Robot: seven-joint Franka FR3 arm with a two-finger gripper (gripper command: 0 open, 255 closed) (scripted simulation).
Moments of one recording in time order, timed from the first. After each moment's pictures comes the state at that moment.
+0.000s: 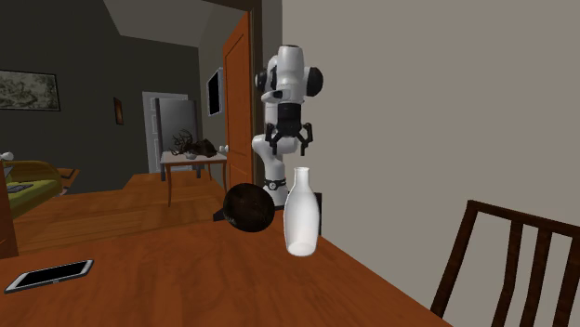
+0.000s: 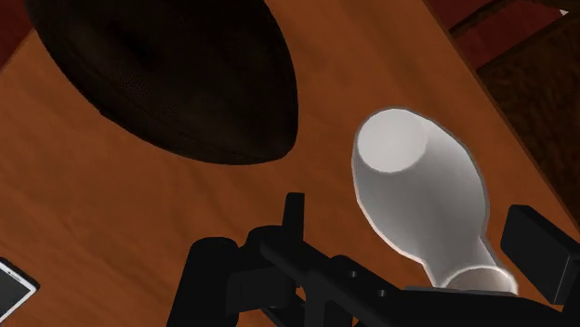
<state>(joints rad) 0.11 -0.12 0.24 -2.08 -0.01 2.05 0.42</state>
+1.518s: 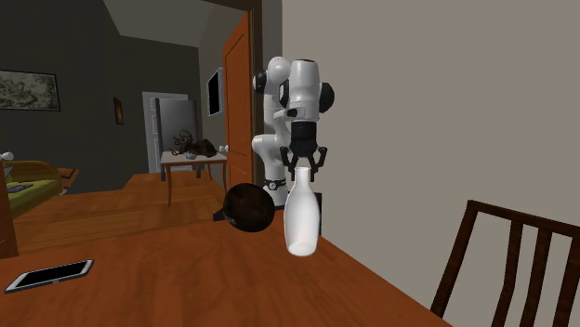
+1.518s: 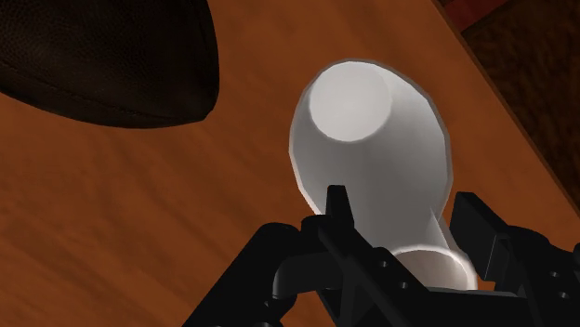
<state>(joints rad) 0.14 0.13 0.28 -1.94 -0.09 2.17 0.55</state>
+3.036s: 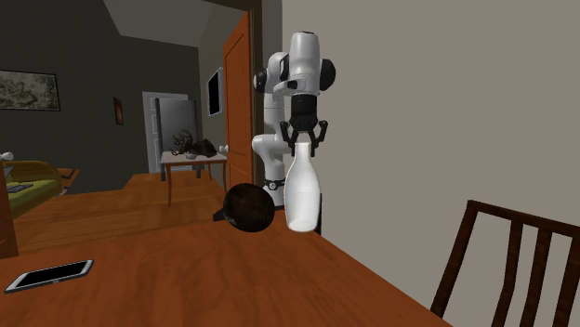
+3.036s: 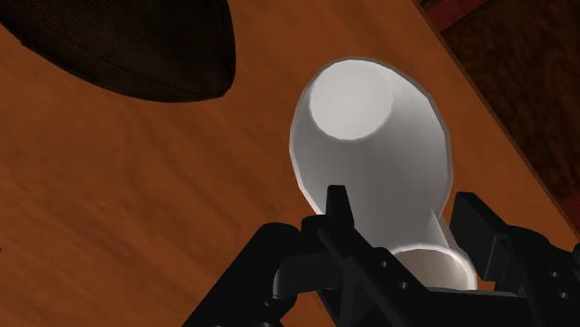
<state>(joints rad) 0.14 0.09 0.28 -1.81 -0.07 2.00 0.53</state>
